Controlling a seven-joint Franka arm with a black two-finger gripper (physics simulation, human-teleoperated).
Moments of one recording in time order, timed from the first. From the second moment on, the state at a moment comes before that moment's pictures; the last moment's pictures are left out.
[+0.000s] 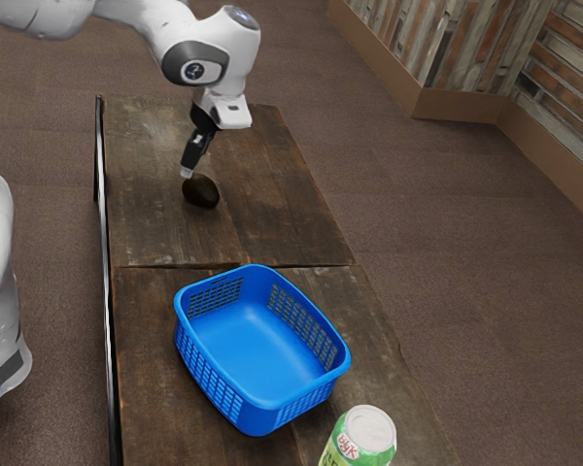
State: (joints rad) arm 0.03 -0.38 0.35 -2.31 0.31 1.87 0.71
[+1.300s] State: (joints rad) arm 0.02 -0.21 0.34 -2.32 0.27 1.99 0.66
